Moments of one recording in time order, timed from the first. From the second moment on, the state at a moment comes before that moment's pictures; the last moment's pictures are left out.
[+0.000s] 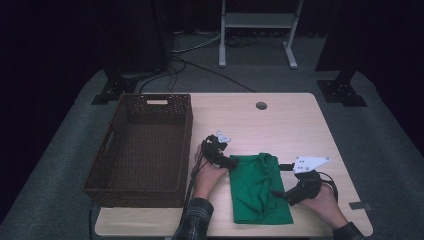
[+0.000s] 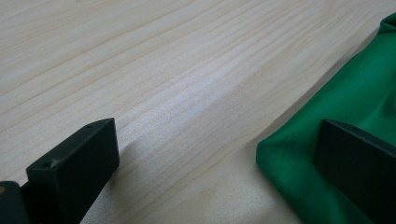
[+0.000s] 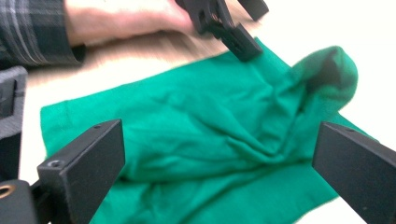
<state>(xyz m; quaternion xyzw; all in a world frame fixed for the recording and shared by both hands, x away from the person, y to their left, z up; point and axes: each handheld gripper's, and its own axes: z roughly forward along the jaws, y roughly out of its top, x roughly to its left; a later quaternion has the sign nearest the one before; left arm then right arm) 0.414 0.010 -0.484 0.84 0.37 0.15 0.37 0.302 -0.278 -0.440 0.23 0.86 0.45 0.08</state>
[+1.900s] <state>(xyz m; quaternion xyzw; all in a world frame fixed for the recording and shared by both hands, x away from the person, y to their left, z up) 0.414 0.010 -0.484 0.84 0.37 0.15 0.37 0.303 -0.178 -0.451 0.14 0.89 0.42 0.02</state>
